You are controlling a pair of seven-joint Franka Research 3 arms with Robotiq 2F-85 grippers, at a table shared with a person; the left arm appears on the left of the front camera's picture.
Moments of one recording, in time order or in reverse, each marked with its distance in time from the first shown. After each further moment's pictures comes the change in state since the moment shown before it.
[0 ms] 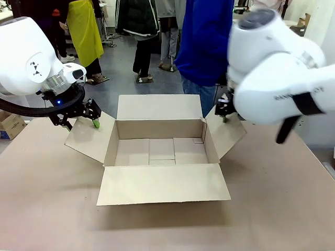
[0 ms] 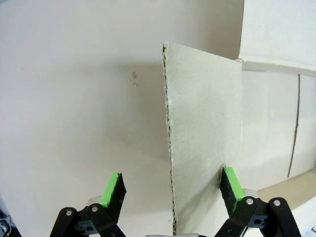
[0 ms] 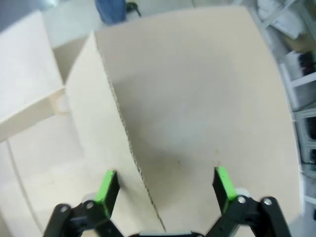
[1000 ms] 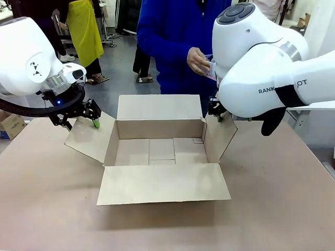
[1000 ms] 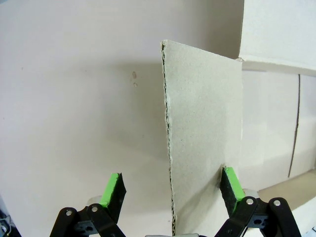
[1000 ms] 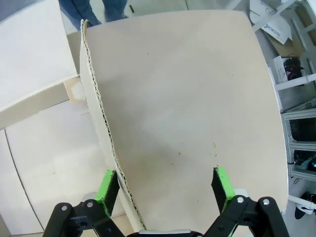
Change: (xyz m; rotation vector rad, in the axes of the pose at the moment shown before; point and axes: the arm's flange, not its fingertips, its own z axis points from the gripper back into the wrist) left arm 0.000 0.000 0.000 0.000 0.001 0.001; right arm -0.001 0.034 0.018 -0.075 0.021 0.061
